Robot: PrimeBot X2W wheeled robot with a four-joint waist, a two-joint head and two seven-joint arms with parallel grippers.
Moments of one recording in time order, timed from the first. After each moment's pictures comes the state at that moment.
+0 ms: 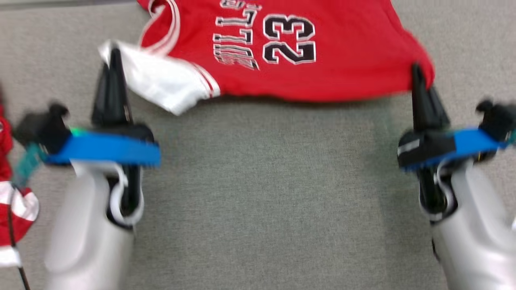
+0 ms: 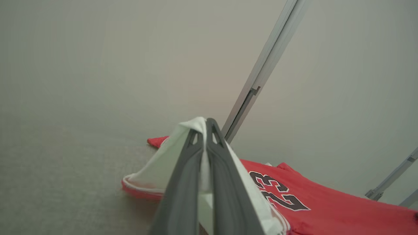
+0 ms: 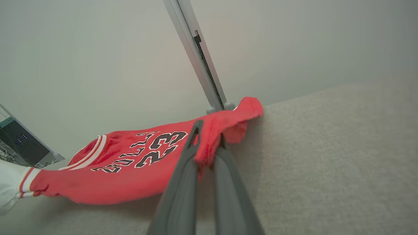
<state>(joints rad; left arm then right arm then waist) -0.56 0.18 -0.19 0.32 -0.60 -0.10 -0.26 -0.60 -0.17 0.13 0.46 0.57 0.13 -0.26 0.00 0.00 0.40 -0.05</state>
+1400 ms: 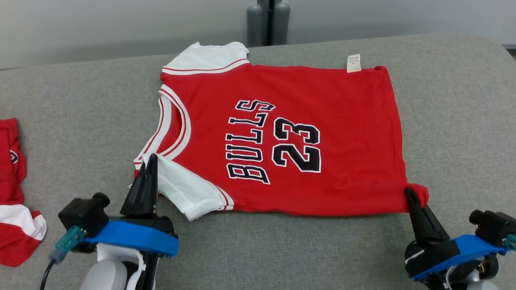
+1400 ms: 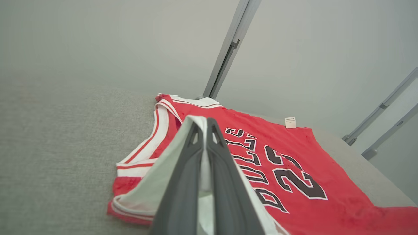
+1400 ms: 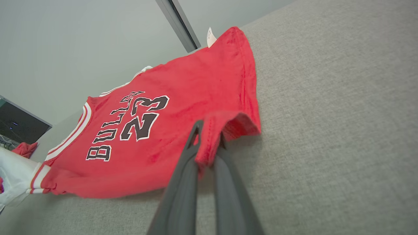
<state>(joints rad) -0.13 0.18 -0.22 0.12 -0.54 -0.08 -0.16 -0.03 -0.08 -0.02 0.11 0.55 0.13 0.01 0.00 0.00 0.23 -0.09</state>
